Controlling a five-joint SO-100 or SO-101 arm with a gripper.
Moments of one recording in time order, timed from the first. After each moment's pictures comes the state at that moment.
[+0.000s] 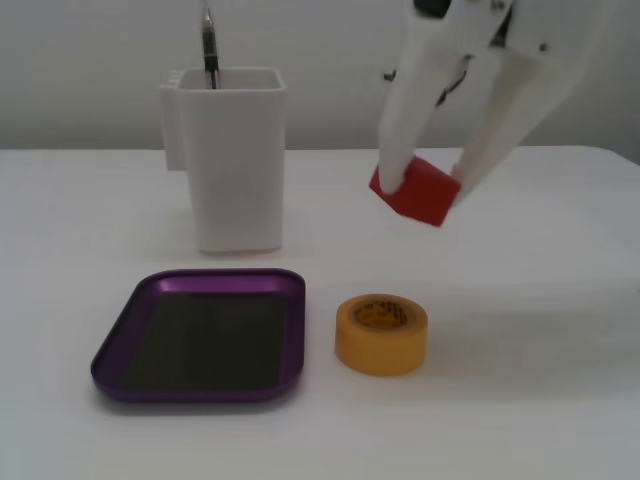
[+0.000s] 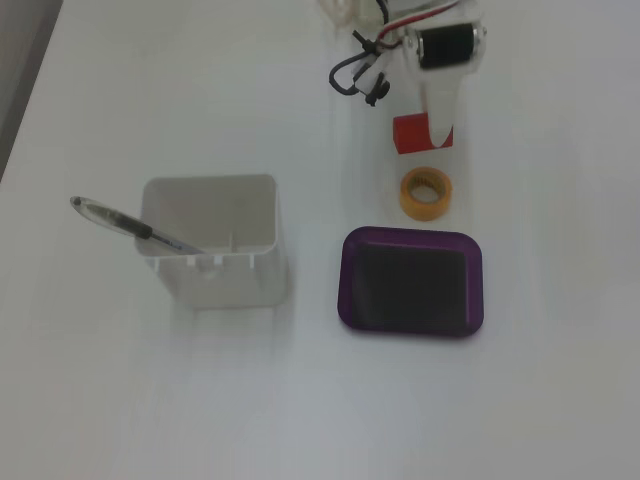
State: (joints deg) arm -10.6 112.9 105.5 62.2 -4.0
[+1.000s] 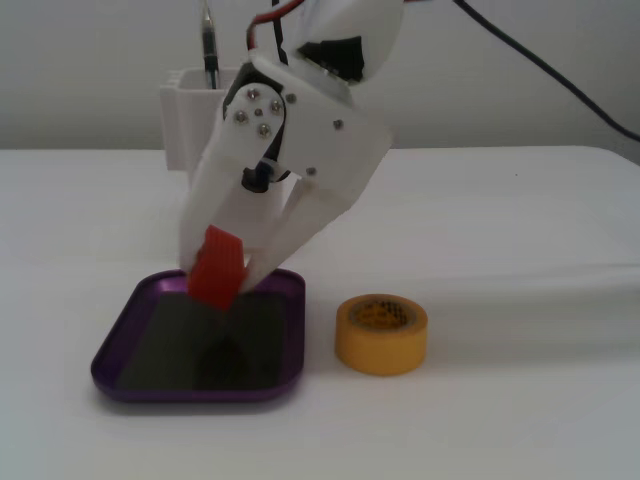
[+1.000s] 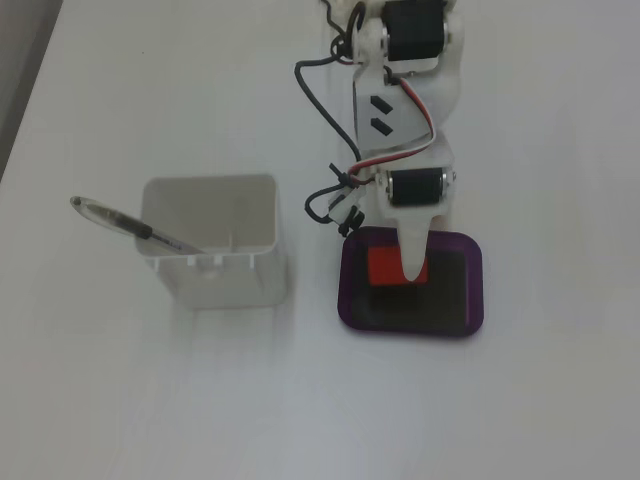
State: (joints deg) arm -3.1 76.6 86.6 37.2 -6.2
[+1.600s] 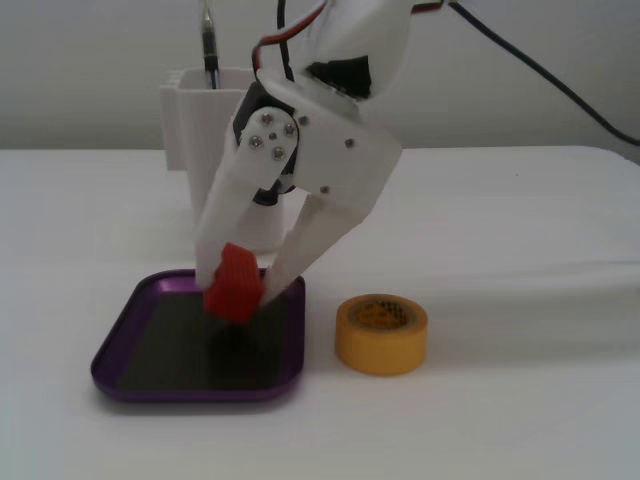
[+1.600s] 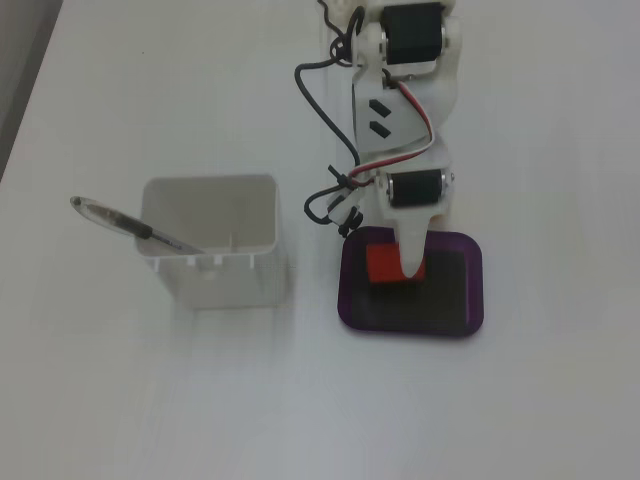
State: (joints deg) arm -3.1 76.5 88.9 36.7 -9.2
